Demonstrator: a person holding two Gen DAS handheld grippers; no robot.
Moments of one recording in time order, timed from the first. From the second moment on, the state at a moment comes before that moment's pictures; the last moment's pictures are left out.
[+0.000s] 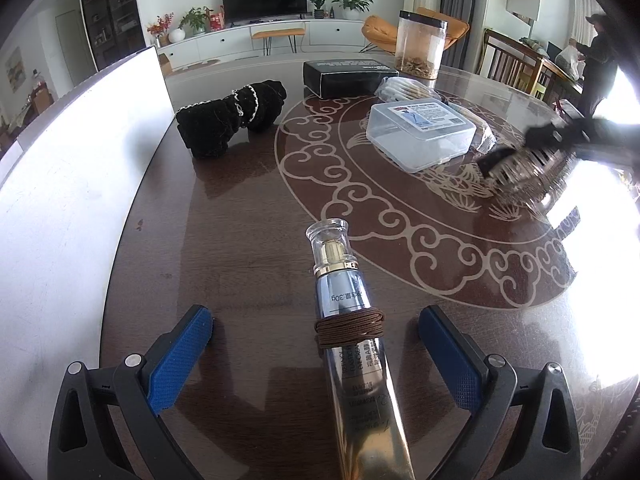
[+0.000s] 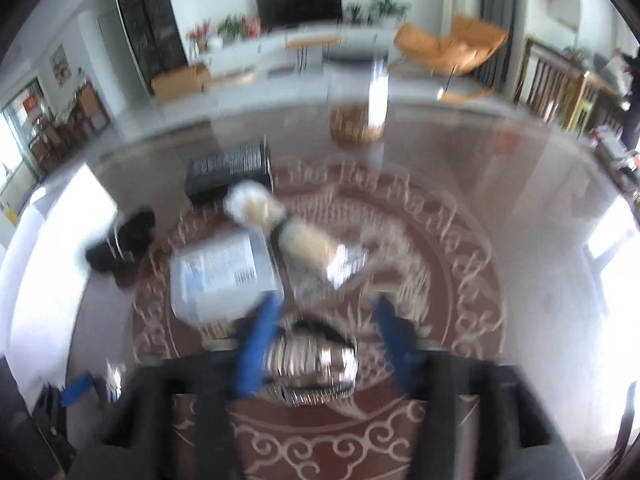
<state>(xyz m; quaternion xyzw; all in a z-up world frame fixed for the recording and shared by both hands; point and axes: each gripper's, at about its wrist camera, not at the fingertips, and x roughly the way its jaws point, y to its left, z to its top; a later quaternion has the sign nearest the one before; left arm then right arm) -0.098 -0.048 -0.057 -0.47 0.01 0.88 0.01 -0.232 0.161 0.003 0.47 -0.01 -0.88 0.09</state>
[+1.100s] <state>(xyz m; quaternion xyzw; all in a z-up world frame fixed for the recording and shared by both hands) -0.092 -0.062 -0.048 -0.45 0.01 0.89 0.07 -0.063 0.209 -0.038 0.47 0.02 -0.88 0.08</state>
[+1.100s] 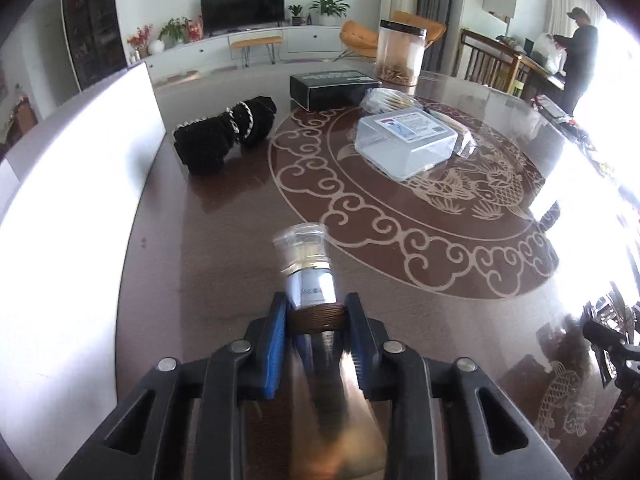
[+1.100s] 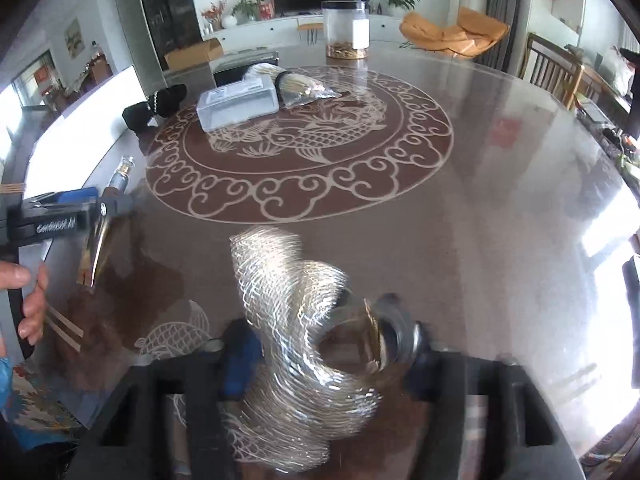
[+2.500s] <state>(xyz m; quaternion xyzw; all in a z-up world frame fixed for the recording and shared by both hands) 0.018 -0.350 0.053 -0.45 -0.13 0.87 -0.18 -0.045 -0.139 0.073 0.43 0.00 -0.79 0.44</state>
